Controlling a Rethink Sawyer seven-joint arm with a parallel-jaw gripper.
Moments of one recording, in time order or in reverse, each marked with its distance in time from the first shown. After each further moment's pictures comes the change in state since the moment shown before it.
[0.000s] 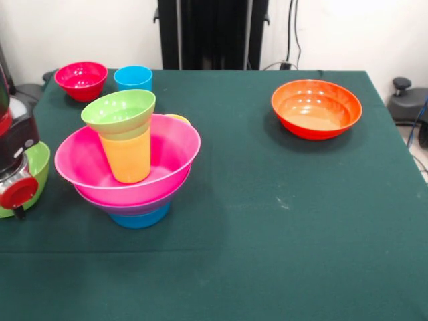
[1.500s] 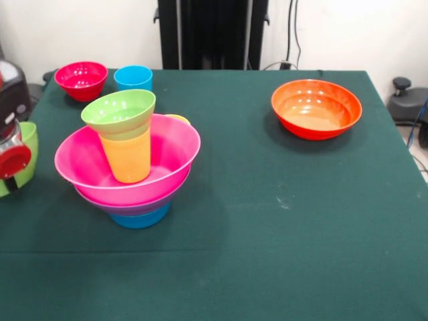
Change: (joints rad) arm 0.000 -0.126 0.002 0.115 -0.010 0.023 0.000
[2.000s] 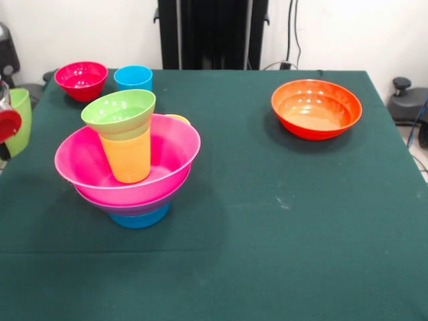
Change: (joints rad) arm 0.000 -0.086 0.000 0.028 -0.005 0.116 0.000
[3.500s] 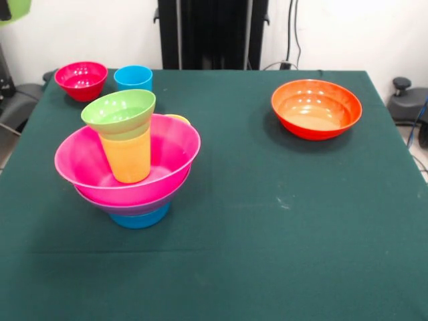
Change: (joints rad) arm 0.102 -0.335 0.005 0.078 -0.001 0.231 0.000
